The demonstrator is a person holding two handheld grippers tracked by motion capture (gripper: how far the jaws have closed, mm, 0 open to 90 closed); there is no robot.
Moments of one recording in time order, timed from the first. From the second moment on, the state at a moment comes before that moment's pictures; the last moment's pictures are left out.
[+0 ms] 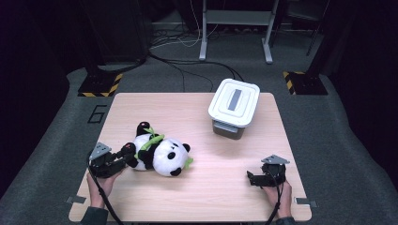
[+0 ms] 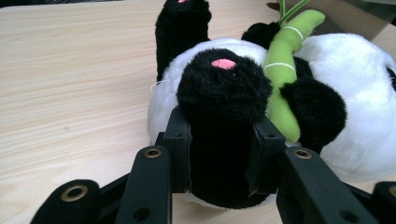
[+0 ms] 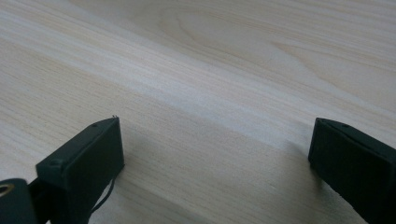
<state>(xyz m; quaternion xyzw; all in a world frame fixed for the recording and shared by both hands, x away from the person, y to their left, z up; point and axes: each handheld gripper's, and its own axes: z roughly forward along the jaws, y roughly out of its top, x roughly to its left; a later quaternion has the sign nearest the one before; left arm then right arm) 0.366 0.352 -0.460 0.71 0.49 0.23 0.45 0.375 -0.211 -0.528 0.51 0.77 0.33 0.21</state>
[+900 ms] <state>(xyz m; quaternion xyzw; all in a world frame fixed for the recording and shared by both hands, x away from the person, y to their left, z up) 0.374 0.422 -0.455 0.69 0.54 0.24 0.42 0.375 -0.211 -0.528 0.51 0.77 0.33 0.21</state>
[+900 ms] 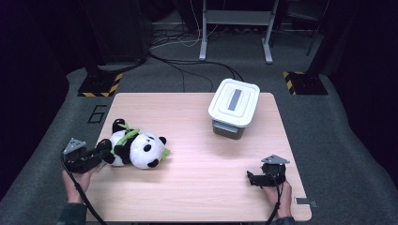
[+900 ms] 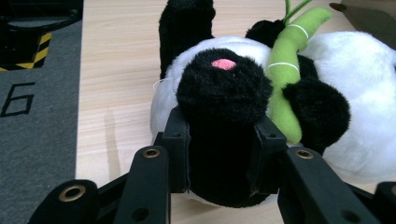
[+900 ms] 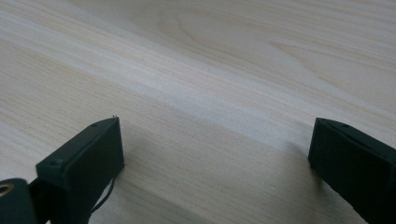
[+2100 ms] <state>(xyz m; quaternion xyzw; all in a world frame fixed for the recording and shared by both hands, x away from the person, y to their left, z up) 0.331 0.358 -0.520 0.71 0.56 0.22 0.35 0.375 -0.211 -0.528 0.51 0.77 0.33 0.22</state>
